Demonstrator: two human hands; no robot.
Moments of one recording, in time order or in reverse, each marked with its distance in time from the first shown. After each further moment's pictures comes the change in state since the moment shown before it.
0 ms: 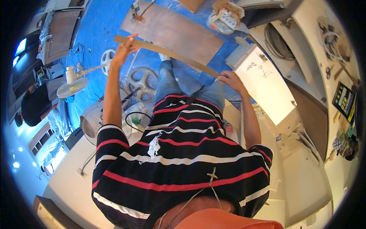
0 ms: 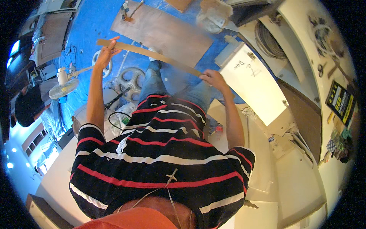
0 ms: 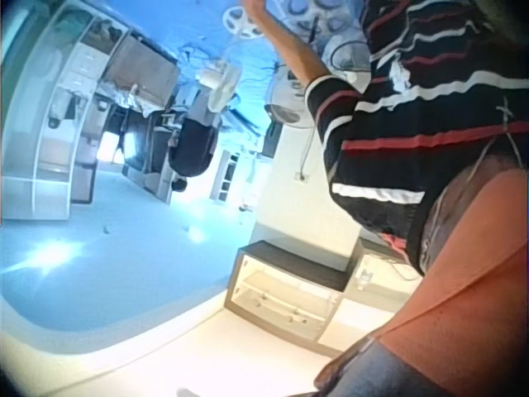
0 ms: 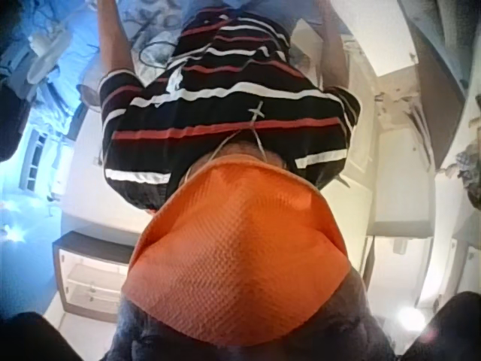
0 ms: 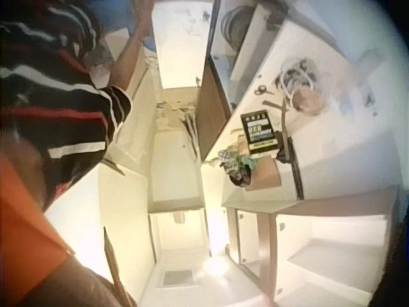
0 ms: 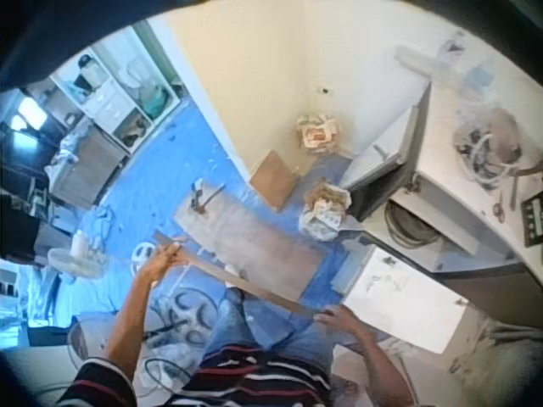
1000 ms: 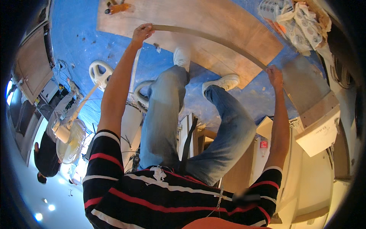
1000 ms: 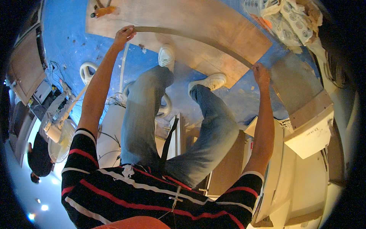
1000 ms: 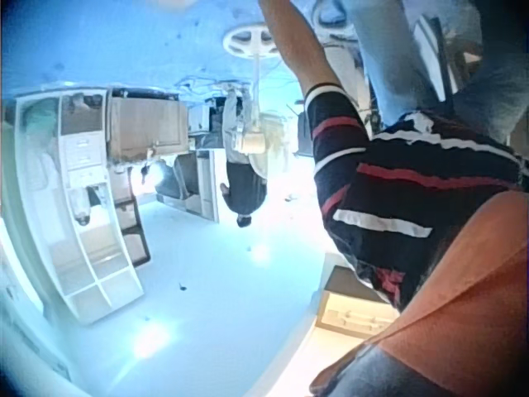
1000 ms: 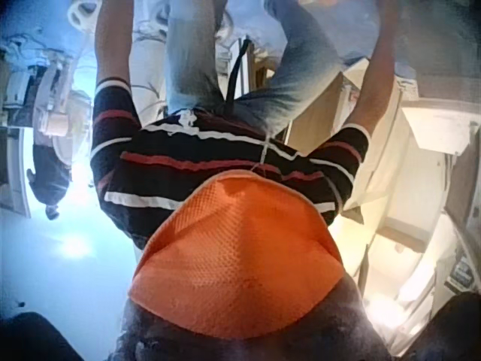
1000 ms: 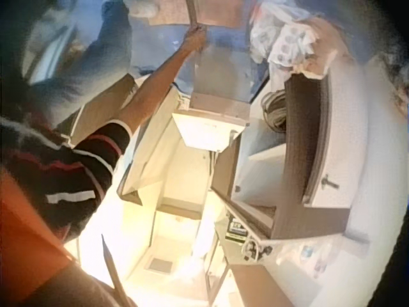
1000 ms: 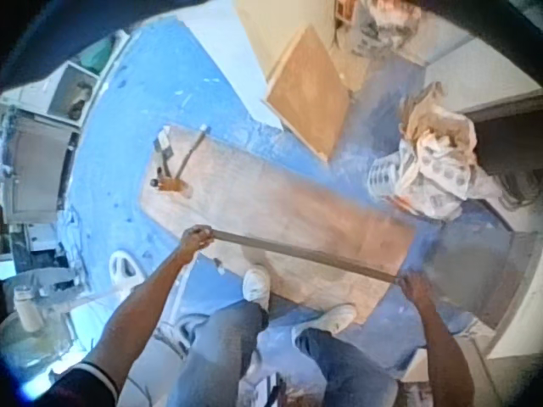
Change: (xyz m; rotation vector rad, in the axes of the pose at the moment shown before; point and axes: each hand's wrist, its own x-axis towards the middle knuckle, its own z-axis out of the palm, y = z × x) left_hand 0.561 -0.469 -0.167 0.082 0.000 -0.346; right_hand 0.424 0.360 0.126 -0.430 0.330 0.477
